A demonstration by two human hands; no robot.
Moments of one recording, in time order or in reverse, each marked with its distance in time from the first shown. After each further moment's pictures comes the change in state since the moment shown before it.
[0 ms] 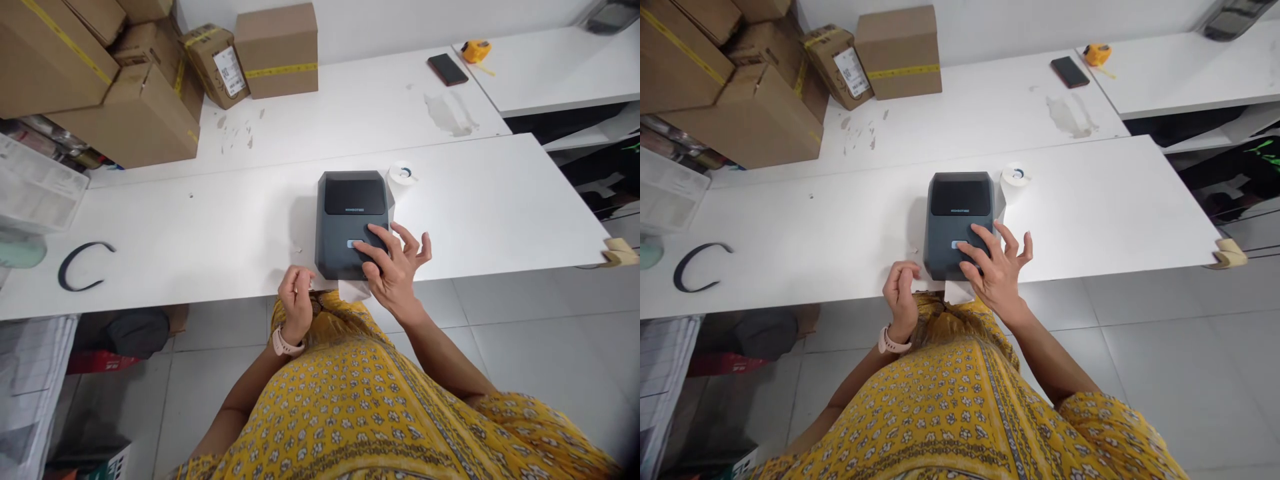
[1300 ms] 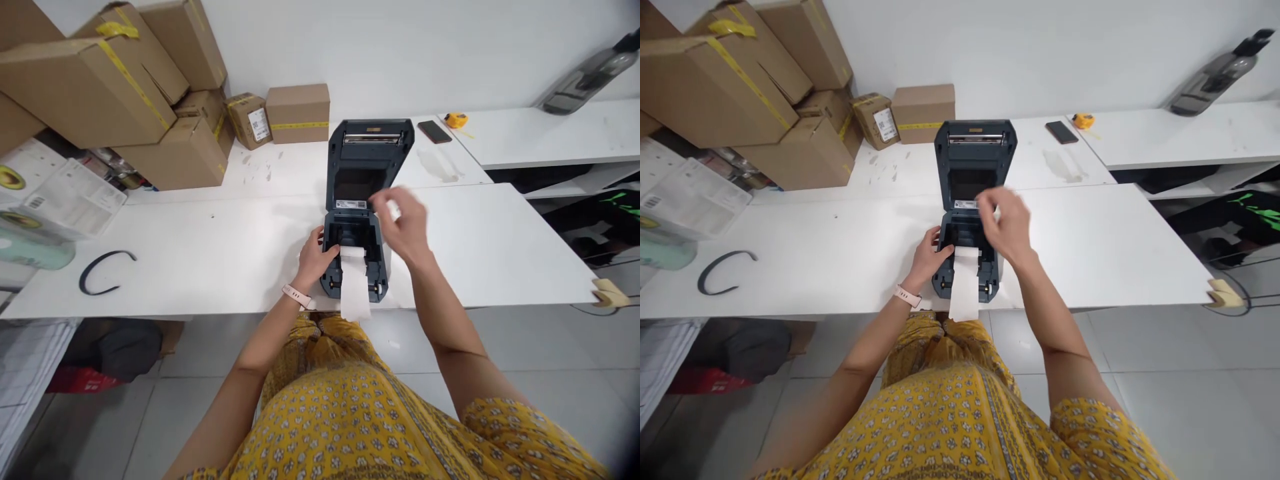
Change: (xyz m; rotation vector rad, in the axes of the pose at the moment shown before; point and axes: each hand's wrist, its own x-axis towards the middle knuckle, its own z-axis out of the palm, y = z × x) left_hand 0.119 -0.002 0.044 0.230 -0.237 0.010; right_hand 0.146 0.035 -0.002 0.200 0.011 -0.138
